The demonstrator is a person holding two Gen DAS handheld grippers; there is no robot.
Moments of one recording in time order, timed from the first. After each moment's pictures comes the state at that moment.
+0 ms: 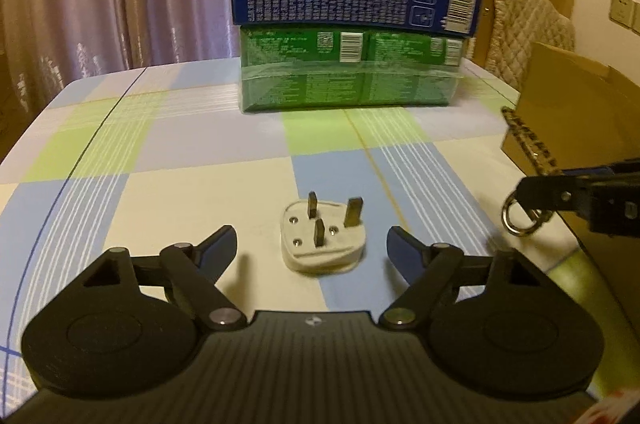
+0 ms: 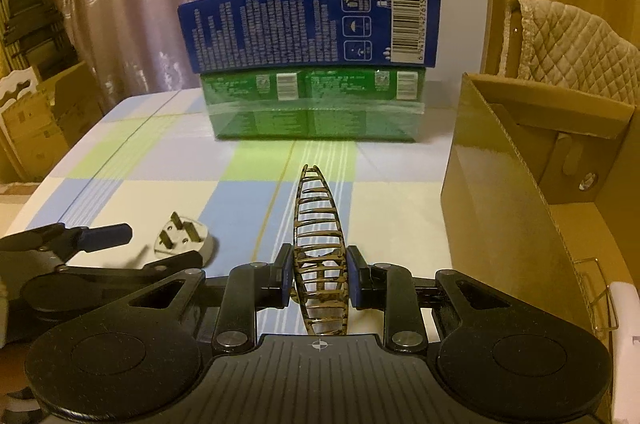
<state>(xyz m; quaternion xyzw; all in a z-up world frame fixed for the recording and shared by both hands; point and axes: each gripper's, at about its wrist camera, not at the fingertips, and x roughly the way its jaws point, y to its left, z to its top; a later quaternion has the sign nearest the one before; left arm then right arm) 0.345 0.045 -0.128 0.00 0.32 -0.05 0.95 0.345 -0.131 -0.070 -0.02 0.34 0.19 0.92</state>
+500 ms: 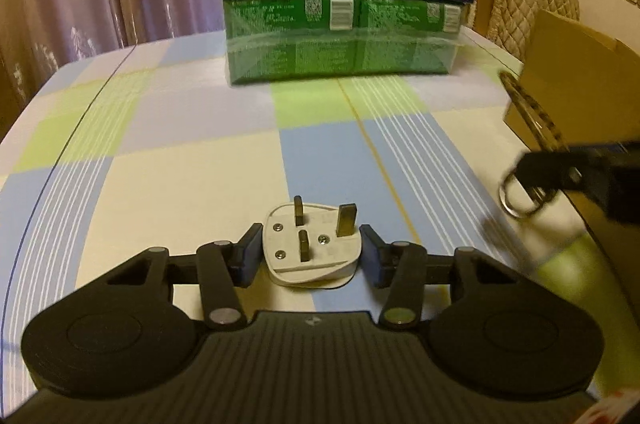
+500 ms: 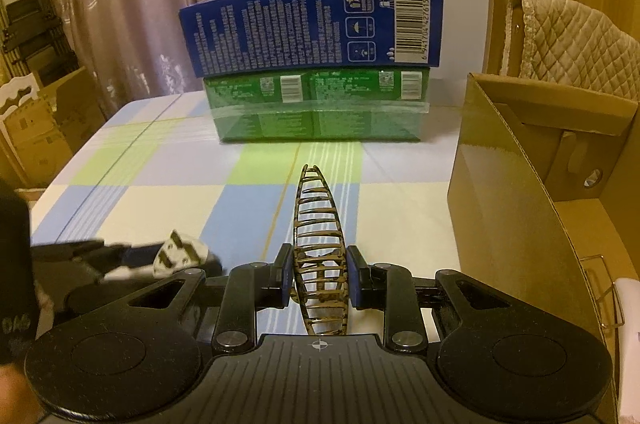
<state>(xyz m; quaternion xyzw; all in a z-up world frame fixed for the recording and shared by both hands) 0.347 0.034 -0.132 0.01 0.37 -0.05 0.93 0.340 -0.126 -0.065 -0.02 0.35 0.19 0.92</state>
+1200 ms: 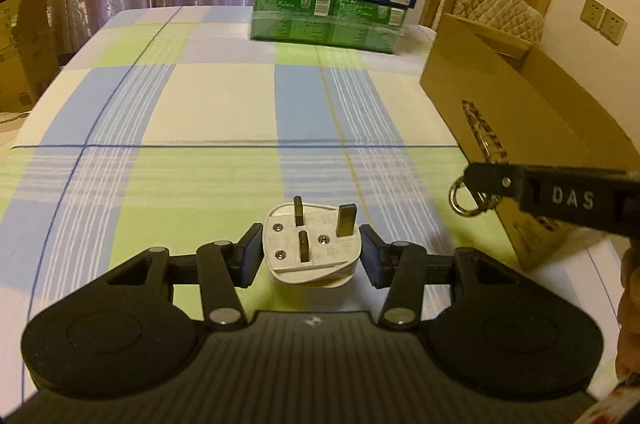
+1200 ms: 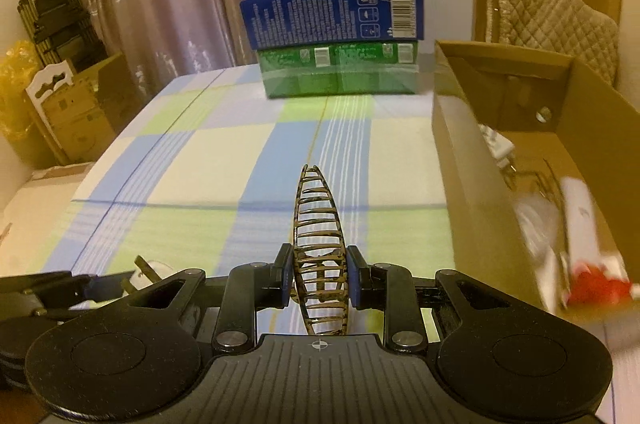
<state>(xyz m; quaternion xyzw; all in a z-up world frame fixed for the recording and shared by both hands) 0.146 0.019 -0.065 -0.06 0.39 -0.04 0.92 0.179 -0.172 -0.032 0.00 0.37 0.21 0.91</state>
